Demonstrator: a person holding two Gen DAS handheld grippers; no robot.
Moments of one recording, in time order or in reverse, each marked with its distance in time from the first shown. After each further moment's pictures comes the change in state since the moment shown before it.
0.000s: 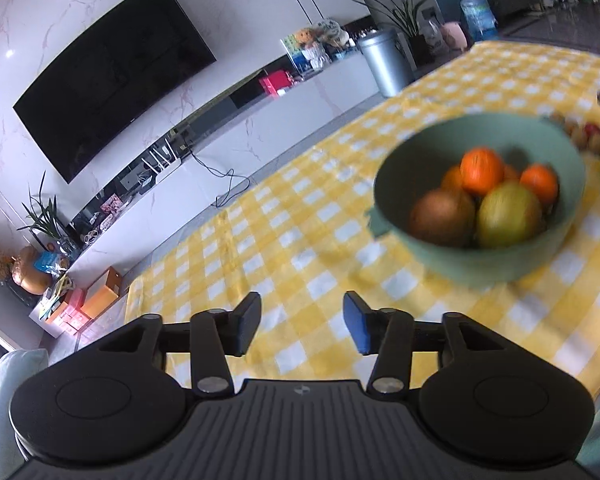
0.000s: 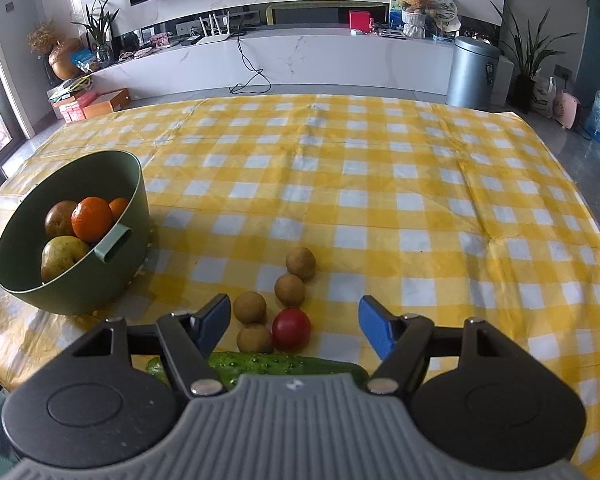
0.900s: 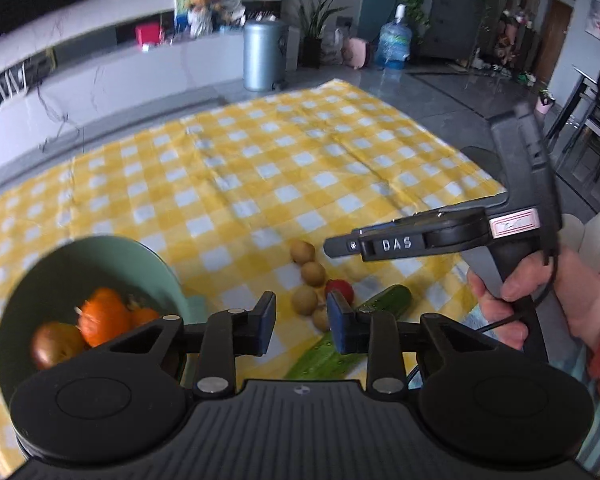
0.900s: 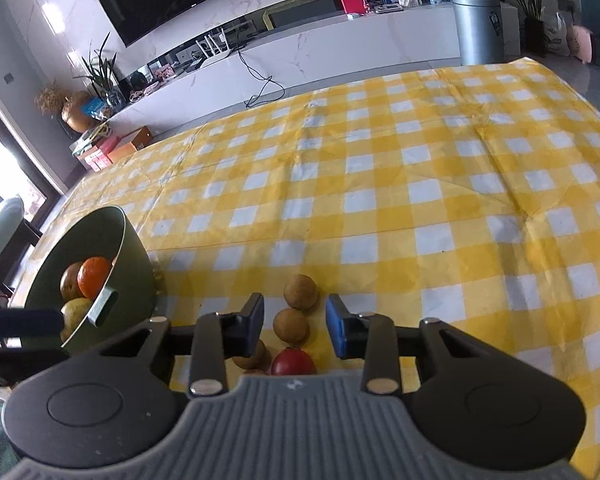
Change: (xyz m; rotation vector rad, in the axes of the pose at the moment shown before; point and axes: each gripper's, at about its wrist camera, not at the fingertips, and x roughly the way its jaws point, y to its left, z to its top) left arm 0.025 -0.183 0.162 -0.284 0.148 -0.518; right arm 0.036 -0.054 0.016 0.230 0.004 0.192
